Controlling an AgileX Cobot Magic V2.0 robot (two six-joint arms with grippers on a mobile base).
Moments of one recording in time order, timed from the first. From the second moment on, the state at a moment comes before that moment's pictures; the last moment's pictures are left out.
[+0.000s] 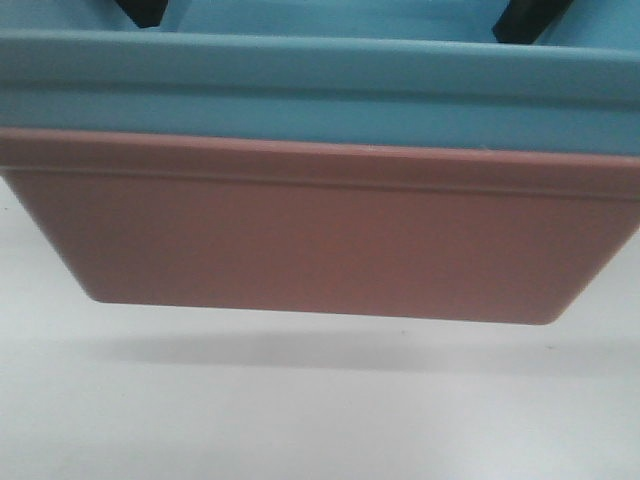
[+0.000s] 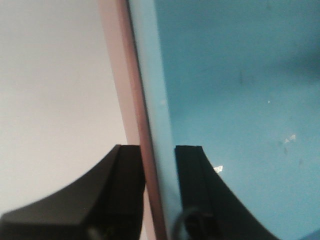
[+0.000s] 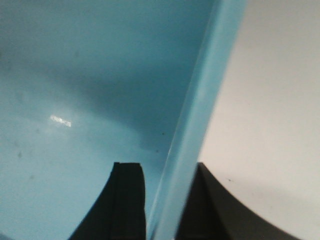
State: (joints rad) left arm -0.71 1.23 -1.10 0.14 0.63 -0.41; right arm 0.39 1.27 -1.13 0.17 0.80 0.08
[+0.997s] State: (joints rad) left arm -0.71 1.23 -1.10 0.14 0.63 -0.41; right arm 0.39 1.27 -1.13 0.16 0.80 0.08
